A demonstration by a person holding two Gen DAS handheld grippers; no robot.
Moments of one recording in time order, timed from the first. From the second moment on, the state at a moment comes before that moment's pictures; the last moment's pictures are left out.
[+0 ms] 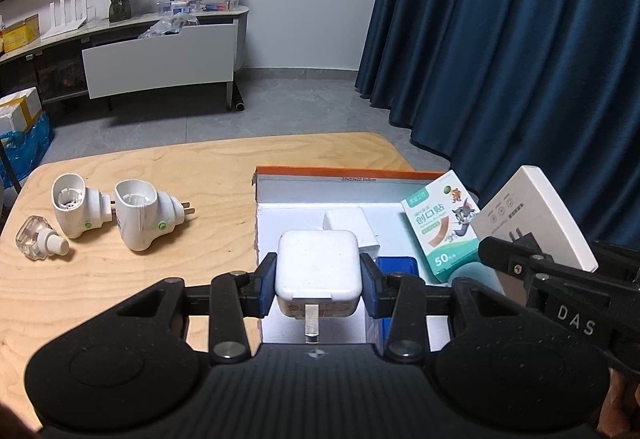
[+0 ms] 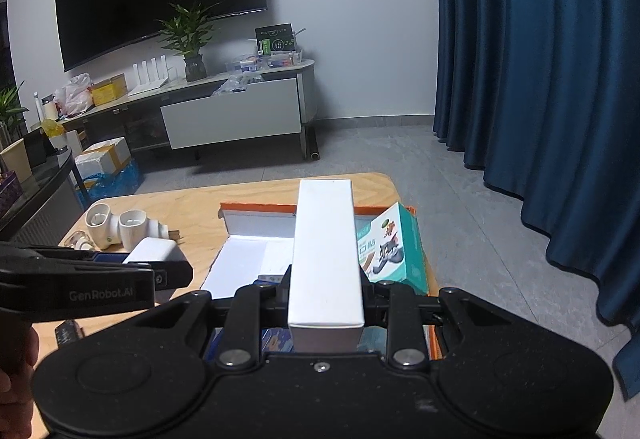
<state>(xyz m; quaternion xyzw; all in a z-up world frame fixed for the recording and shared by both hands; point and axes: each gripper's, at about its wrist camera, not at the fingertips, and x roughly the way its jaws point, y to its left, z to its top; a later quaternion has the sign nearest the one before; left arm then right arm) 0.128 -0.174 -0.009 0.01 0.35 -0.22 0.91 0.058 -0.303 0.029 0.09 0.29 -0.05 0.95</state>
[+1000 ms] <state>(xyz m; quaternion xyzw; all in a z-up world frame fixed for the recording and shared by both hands) 0.174 -0.189 -0.030 0.01 0.38 -0.21 0.90 0.120 -0.318 0.004 0.09 0.32 -0.04 0.94</state>
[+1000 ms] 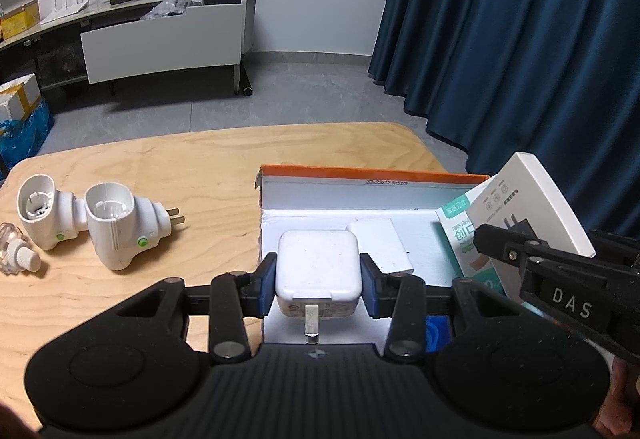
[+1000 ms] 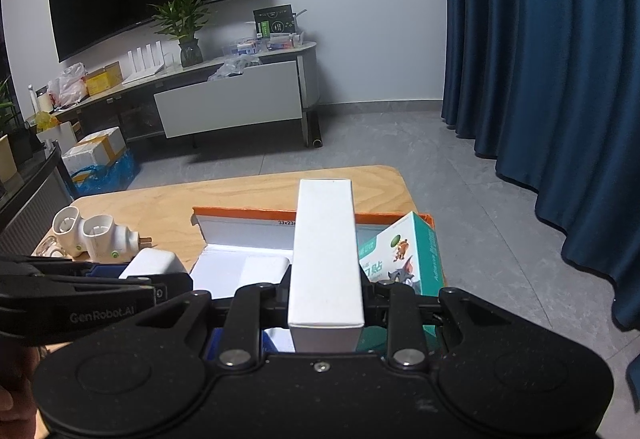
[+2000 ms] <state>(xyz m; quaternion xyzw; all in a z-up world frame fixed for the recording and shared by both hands) 0.193 -0.210 -0.049 0.02 0.39 -0.21 0.90 0.121 -0.336 0.014 0.13 0.26 -0.07 0.95</state>
